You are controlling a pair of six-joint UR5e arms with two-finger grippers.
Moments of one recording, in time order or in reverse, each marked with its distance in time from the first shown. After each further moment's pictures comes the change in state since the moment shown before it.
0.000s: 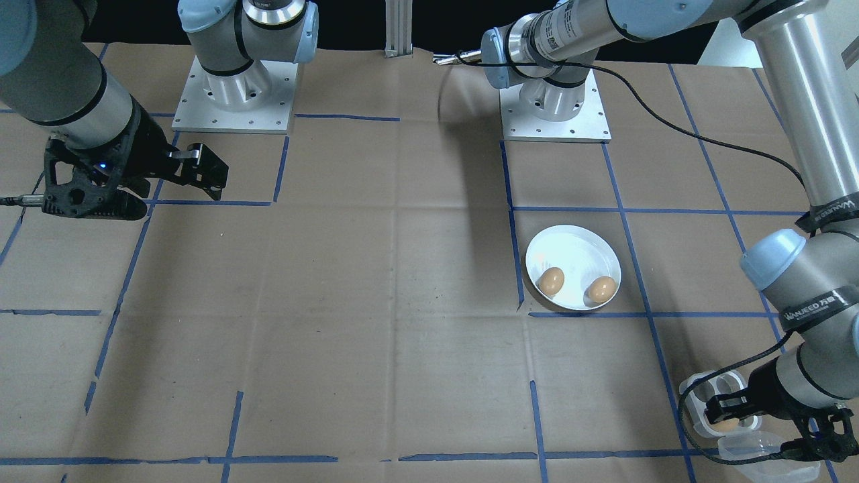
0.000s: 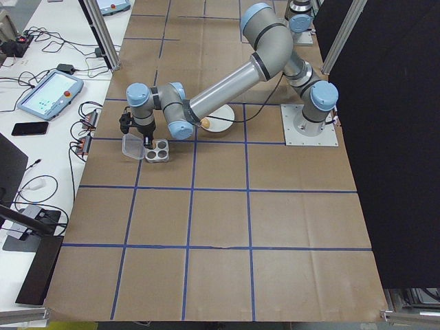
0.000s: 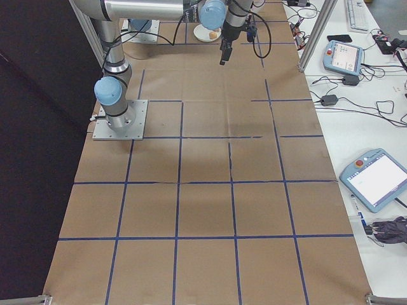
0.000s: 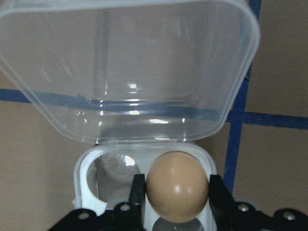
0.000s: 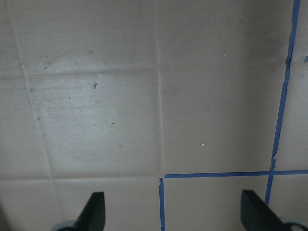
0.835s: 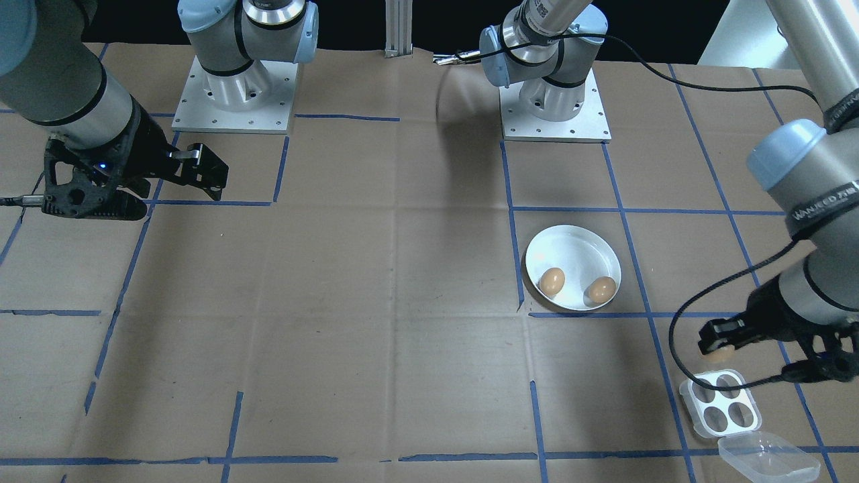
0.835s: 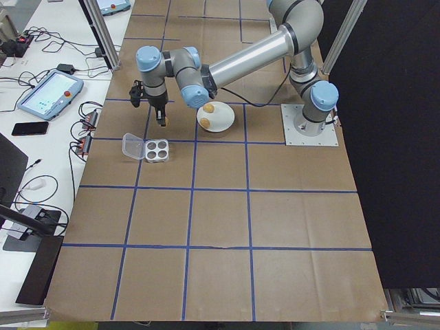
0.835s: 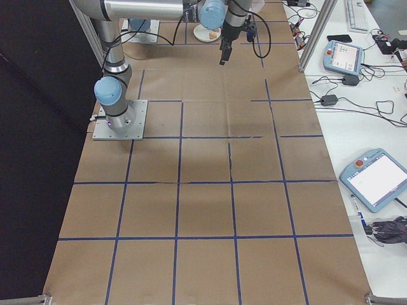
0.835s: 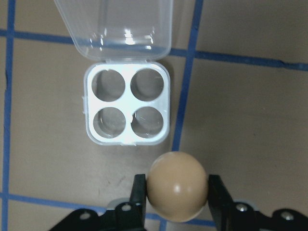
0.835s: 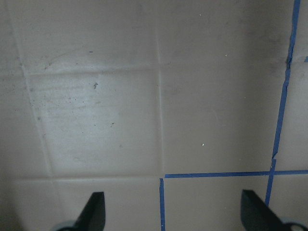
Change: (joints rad) left arm -0.058 0.307 -0.180 -0.214 0.029 -0.101; right arm 0.000 0.000 0.000 0.000 0.000 0.000
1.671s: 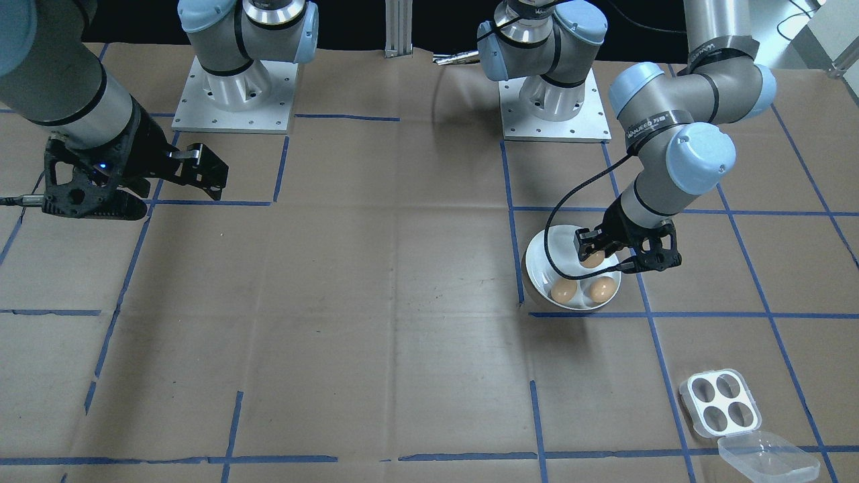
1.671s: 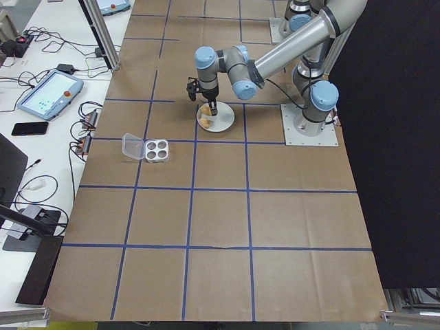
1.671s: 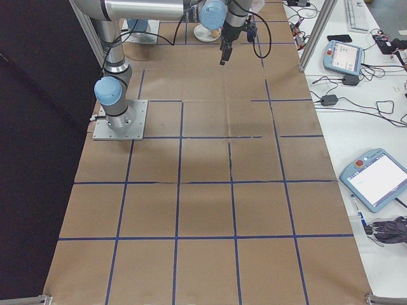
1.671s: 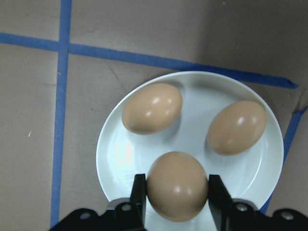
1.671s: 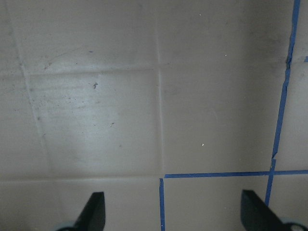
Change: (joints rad) left arm -0.066 0.248 -0.583 0.231 -0.017 -0.089; right arm 0.000 0.001 0.000 0.000 0.000 0.000
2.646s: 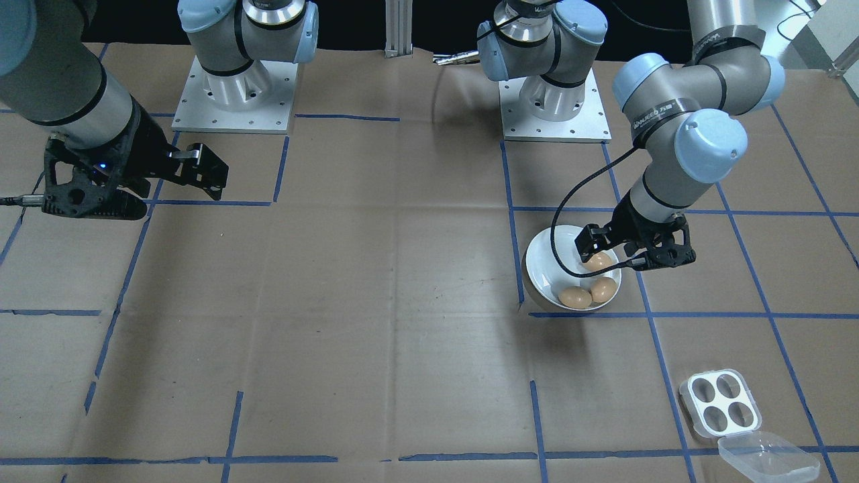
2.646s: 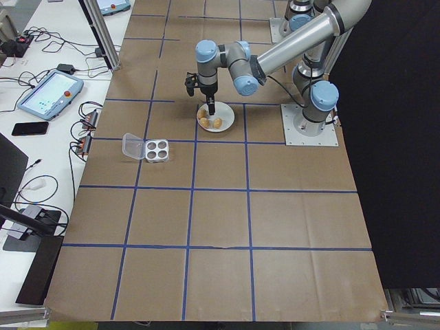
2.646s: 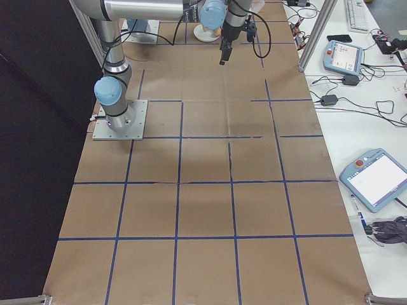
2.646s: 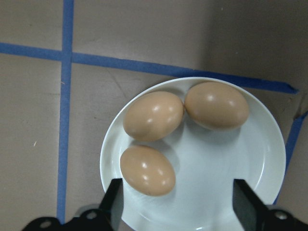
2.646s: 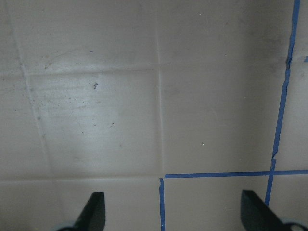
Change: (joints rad) left arm -0.004 0.072 0.109 -0.108 0.012 0.016; right arm 0.000 -0.001 0.000 0.000 0.000 0.000
